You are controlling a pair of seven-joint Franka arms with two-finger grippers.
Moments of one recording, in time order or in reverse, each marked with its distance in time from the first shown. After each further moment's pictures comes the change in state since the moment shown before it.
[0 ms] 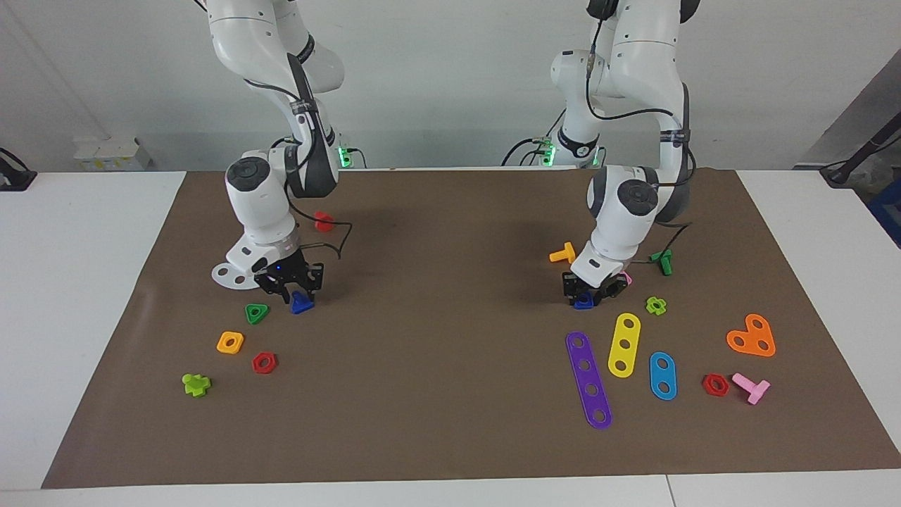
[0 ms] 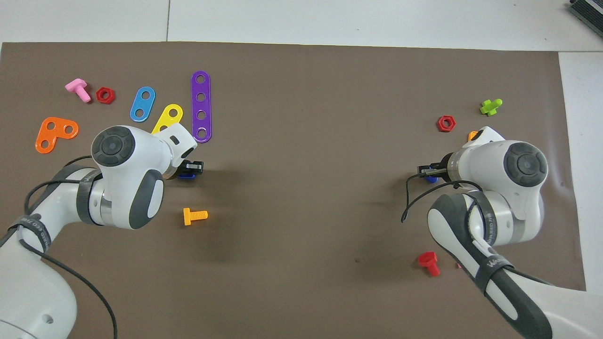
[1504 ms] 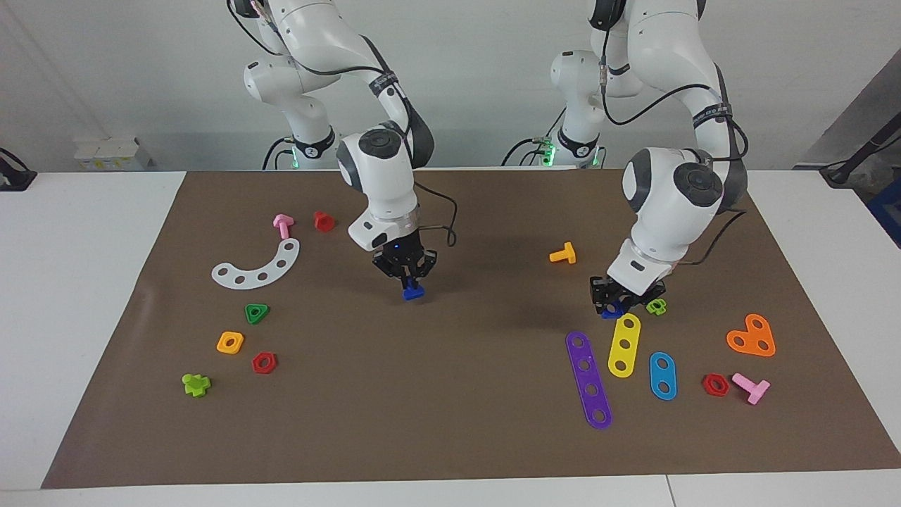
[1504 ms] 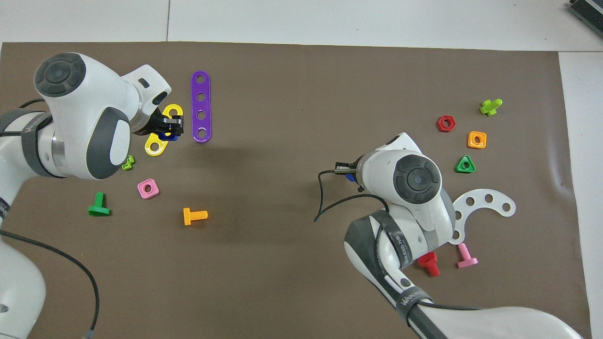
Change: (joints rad) left arm 0.036 0.076 0.005 0.438 -0.042 -0.349 0.003; right arm 0.399 0.092 0.006 0.238 0.001 -0.075 0.603
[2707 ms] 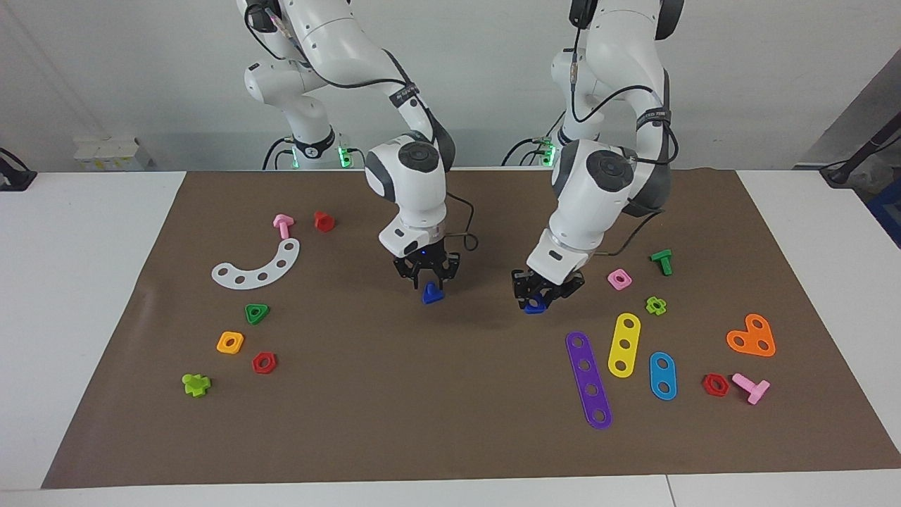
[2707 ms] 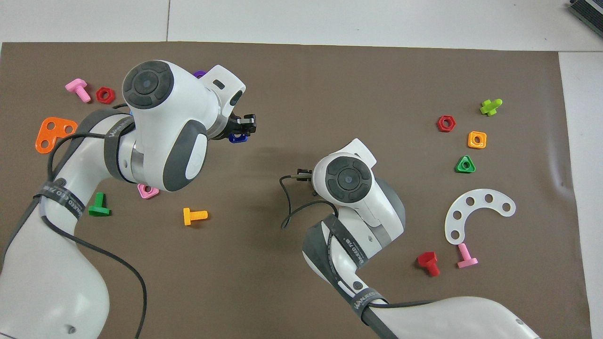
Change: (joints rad) left arm -0.206 0.031 -0.009 0.034 -0.091 0.087 -0.289; right arm 0.060 0.080 -0.011 0.066 -0.065 -0.043 0.074
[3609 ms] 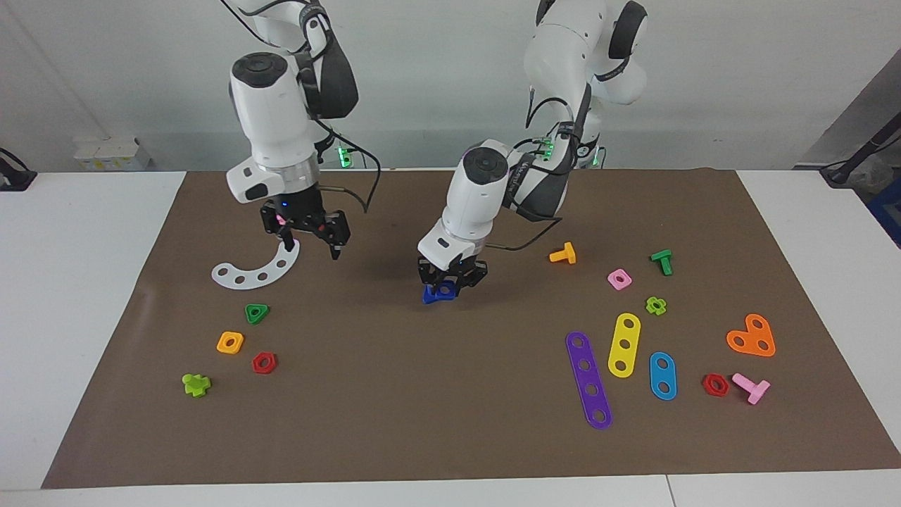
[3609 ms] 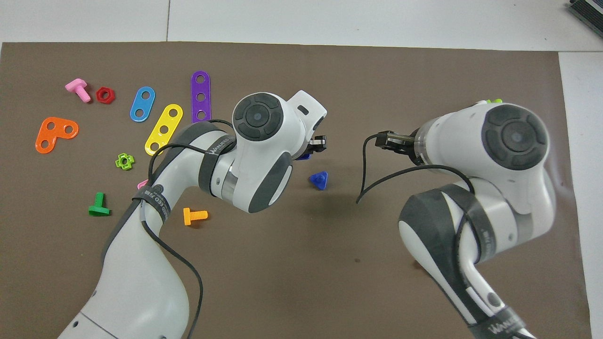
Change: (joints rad) left arm -0.251 0.136 0.001 0.107 0.000 0.027 -0.147; right arm -0.342 -0.339 -0.012 0.018 0.034 -0.352 -0.250
